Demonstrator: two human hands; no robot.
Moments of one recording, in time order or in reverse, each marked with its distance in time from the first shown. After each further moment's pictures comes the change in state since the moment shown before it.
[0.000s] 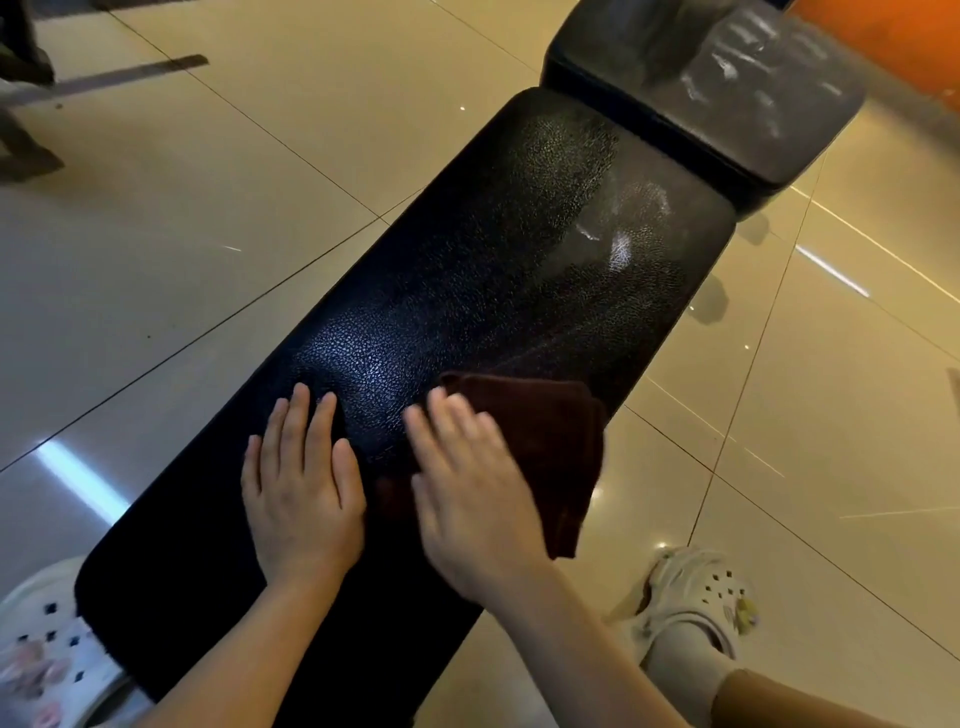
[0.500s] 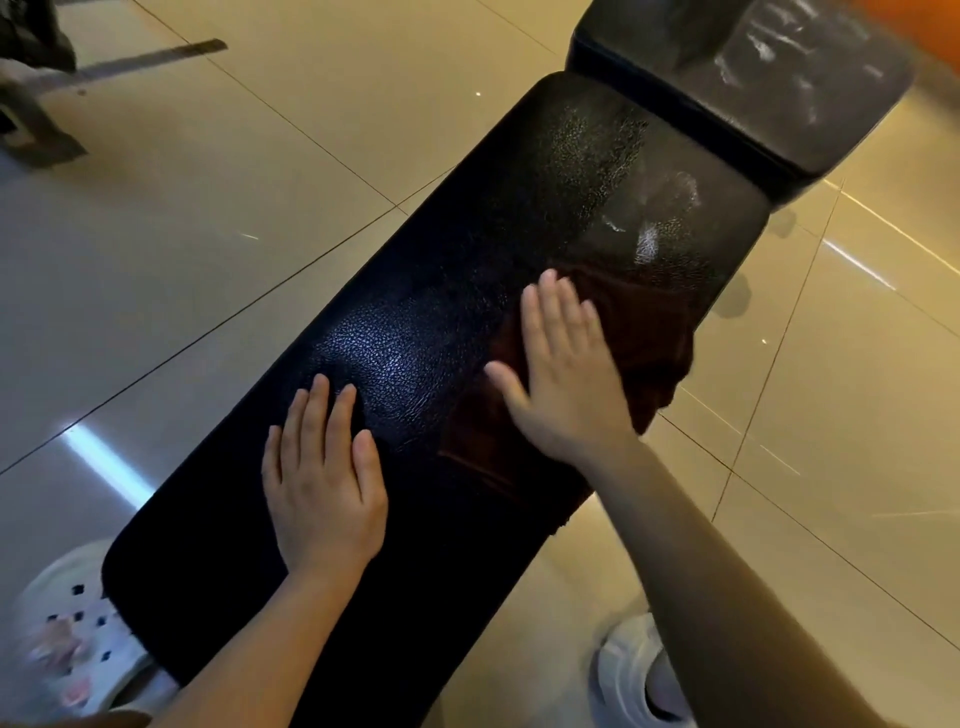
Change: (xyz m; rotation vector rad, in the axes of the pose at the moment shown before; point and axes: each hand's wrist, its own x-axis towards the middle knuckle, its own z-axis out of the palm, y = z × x) left_hand 0.000 0.002 -0.001 0.014 -0.022 -0.010; right_hand 0.065 0.075 -0.034 -0.211 -0.055 0.138
